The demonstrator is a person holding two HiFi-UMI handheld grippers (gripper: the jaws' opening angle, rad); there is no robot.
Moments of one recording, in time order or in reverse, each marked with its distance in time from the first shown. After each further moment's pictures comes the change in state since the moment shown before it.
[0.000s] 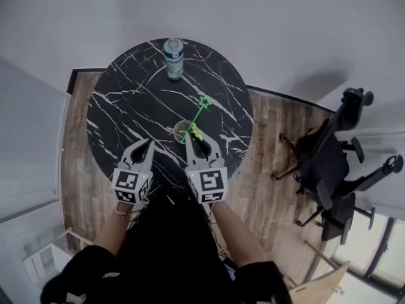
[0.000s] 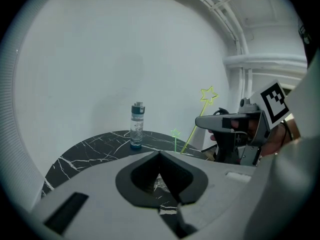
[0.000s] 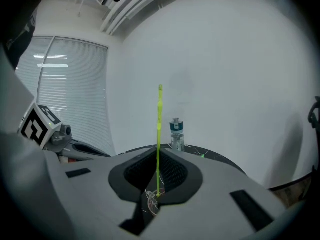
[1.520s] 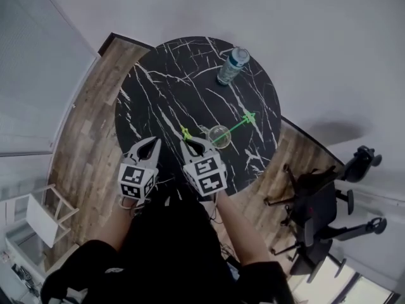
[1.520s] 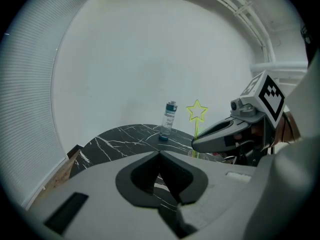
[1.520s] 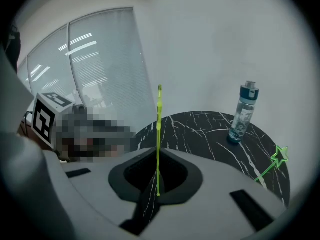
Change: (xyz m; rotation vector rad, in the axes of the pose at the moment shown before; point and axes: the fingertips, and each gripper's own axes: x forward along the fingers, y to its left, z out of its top) left arm -0.076 0.071 -0.049 -0.202 -0.019 0.236; right arm 0.046 0.145 -0.065 -0.167 0.487 0.479
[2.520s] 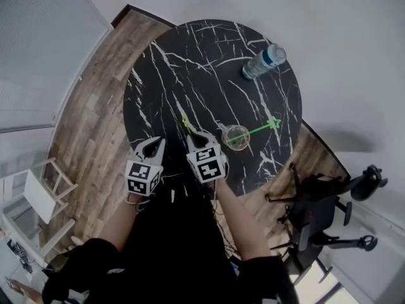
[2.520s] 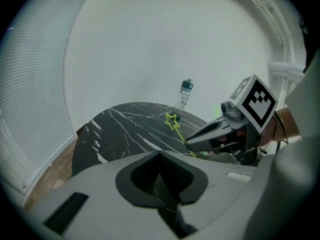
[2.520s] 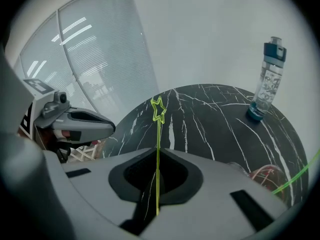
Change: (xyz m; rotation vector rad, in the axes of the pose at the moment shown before) left arm 0.012 0.041 -0.092 -0.113 0.163 0.077; right arm 0.095 -0.006 -0.076 -0.004 0.228 0.047
